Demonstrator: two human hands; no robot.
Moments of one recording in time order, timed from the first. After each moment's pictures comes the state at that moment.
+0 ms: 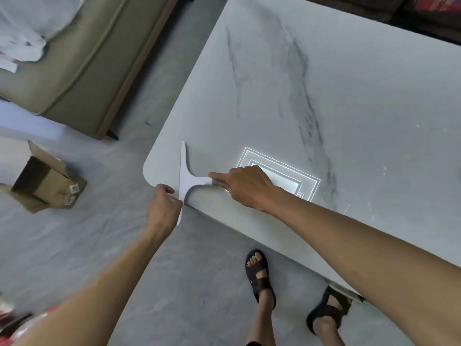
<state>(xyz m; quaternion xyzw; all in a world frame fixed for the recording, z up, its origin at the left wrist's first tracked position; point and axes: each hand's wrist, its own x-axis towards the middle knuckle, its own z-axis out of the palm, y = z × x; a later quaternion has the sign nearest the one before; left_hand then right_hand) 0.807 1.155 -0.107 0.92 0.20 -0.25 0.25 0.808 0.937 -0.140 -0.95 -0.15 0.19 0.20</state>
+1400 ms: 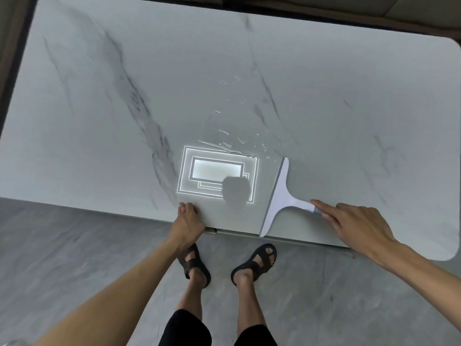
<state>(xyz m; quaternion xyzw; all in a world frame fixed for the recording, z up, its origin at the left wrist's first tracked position) 0.521 0.829 -0.140 0.88 -0.10 -0.44 0.14 0.300 0.509 -0.059 -0.96 0.16 0.23 0.05</state>
